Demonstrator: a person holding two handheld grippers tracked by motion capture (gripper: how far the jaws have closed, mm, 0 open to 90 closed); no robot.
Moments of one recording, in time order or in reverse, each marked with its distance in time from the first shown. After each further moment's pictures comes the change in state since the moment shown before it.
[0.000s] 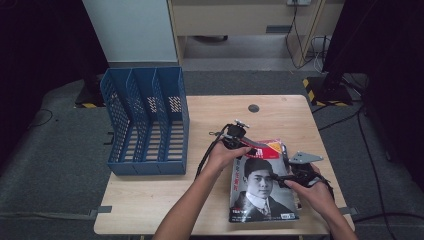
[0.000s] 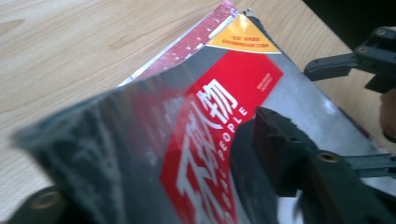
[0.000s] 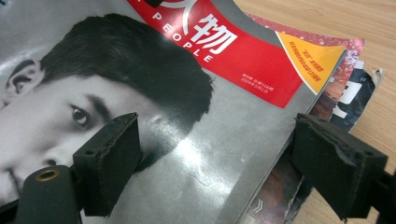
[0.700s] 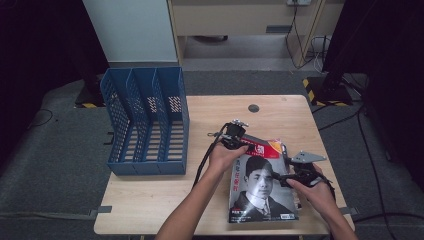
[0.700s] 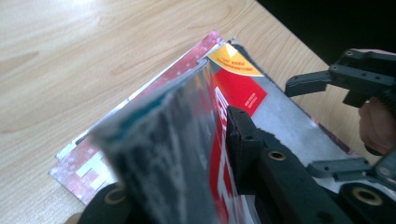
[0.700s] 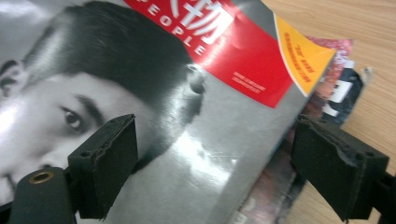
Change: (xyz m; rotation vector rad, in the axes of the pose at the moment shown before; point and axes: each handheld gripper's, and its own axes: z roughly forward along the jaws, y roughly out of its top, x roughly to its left) left arm -0.014 0.000 -0.016 -0.103 0.001 0.017; right arm -0.005 -0.002 -0.003 -0.028 -0.004 0.040
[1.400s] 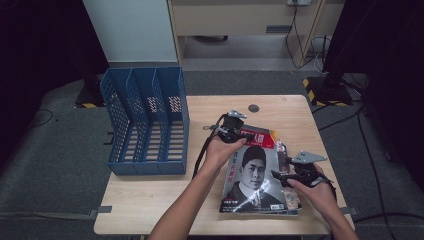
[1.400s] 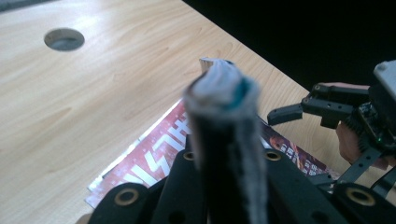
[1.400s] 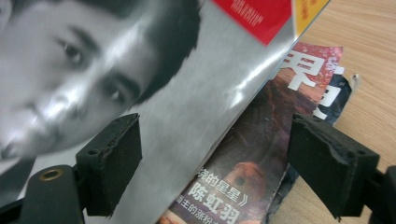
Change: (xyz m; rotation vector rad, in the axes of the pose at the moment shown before) left arm -0.012 0.022 -0.039 -0.106 0.019 0.076; right arm 0.003 0.003 -0.004 0.010 -0.011 -0.041
